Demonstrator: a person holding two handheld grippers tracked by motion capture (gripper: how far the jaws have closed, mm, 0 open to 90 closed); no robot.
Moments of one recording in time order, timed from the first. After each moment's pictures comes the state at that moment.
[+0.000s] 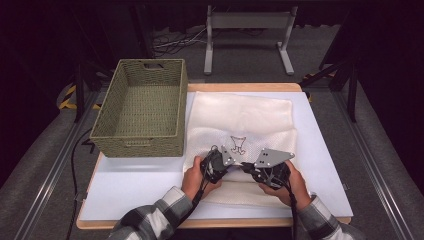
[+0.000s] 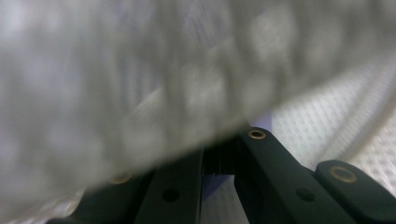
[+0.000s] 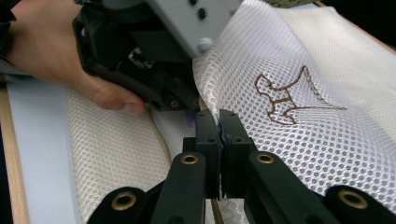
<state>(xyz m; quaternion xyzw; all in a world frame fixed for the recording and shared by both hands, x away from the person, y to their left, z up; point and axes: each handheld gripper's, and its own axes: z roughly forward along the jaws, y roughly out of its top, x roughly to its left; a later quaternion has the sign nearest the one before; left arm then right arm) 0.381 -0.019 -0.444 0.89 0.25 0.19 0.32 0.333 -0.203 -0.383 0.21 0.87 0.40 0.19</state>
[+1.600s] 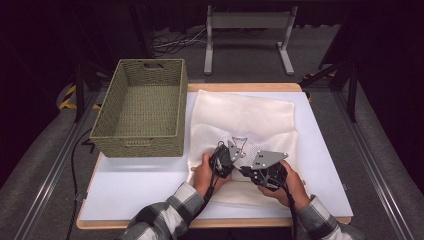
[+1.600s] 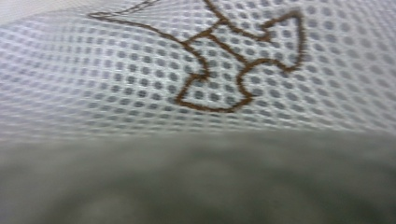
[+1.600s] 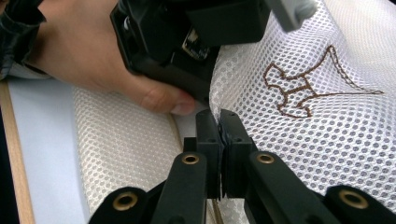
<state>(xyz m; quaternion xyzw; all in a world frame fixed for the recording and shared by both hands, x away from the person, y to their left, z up) 0.391 -0.041 -0.448 0.86 0.28 0.21 0.37 0.336 -0.200 -0.392 0.21 0.89 0.37 0.17</state>
